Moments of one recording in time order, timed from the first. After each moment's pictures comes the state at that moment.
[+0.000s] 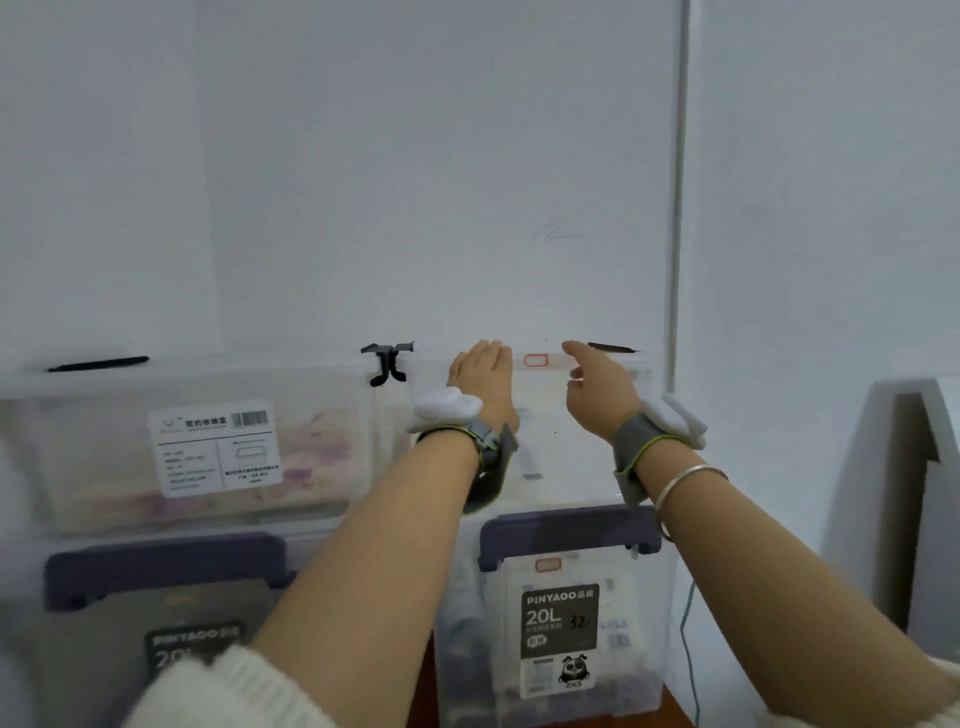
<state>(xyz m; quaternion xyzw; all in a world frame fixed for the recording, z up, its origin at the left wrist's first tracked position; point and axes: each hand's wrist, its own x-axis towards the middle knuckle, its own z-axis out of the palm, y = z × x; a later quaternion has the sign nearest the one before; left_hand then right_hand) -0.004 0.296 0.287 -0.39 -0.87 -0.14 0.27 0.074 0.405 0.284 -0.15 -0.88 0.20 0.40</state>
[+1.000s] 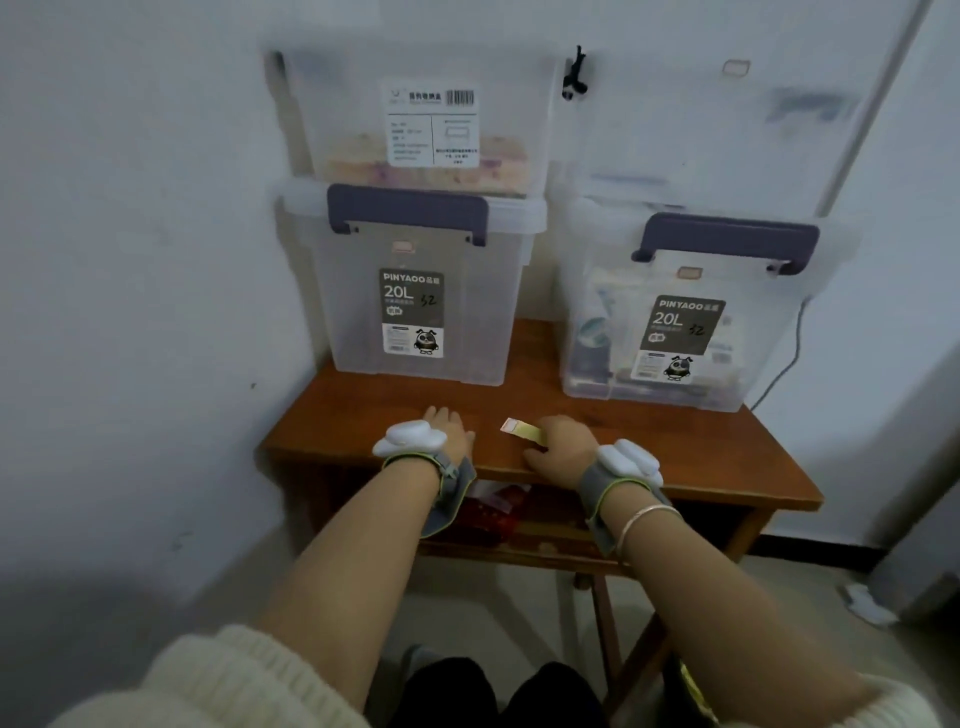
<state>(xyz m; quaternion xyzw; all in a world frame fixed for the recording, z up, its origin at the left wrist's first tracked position) 0.069 0.064 0.001 -0.22 -0.97 -0.02 -0.08 0.138 0.196 0.010 -0.11 -0.98 0.15 0.00</state>
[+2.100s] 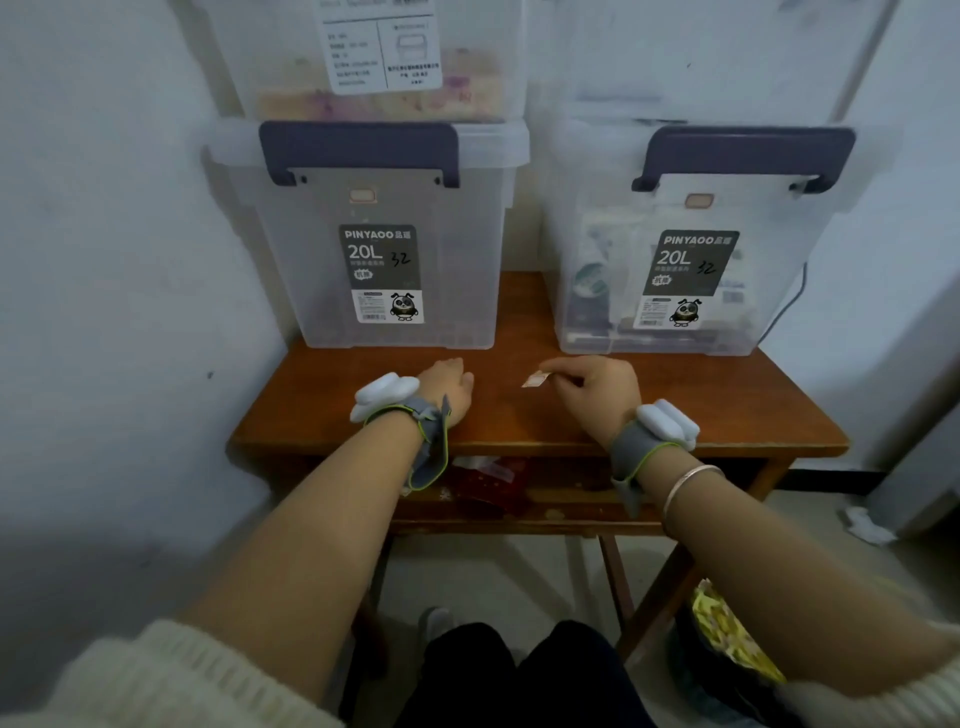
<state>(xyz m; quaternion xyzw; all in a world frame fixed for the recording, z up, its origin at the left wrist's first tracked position) 0.051 0.070 0.011 -0.26 -0.94 -0.18 -0.12 0.140 0.221 0.004 -0.11 -0.91 0.30 0.26</state>
